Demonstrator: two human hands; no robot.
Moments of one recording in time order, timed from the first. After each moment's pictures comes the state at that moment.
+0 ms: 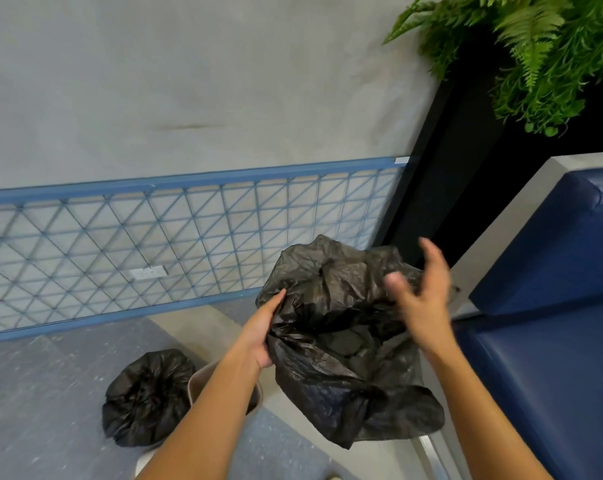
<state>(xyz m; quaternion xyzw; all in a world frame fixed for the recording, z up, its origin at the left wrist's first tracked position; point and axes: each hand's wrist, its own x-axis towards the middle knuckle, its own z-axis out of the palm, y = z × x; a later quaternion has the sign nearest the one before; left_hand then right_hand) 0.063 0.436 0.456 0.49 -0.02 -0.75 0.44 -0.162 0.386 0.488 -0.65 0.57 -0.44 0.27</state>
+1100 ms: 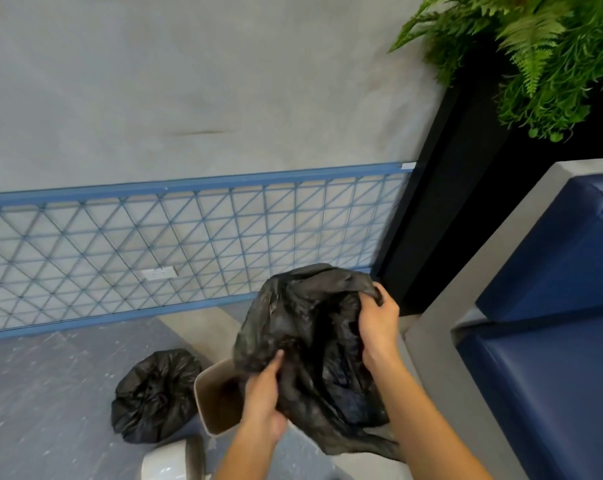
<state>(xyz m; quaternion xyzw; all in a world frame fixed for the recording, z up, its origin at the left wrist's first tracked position) 0.024 0.511 0.430 0.57 0.11 -0.62 0.53 -0.095 0.408 0.478 -0.38 0.60 -0.49 0.51</state>
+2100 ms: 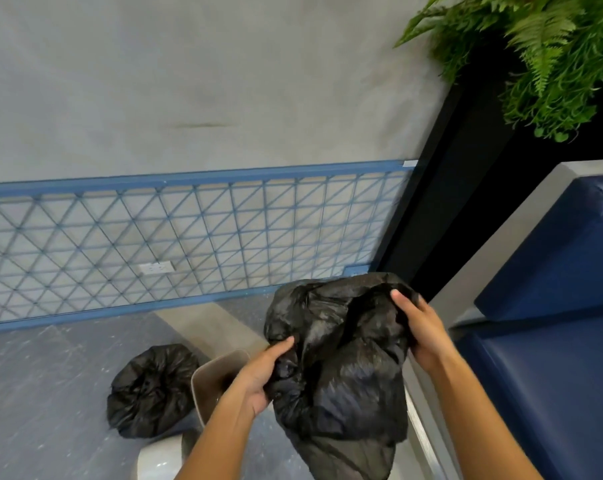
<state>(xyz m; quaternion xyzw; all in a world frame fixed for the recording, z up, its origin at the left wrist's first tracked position) 0.052 0.489 0.414 0.56 -0.03 -0.72 0.41 -0.163 0.393 0.476 -0.33 0.60 -0.38 0.62</state>
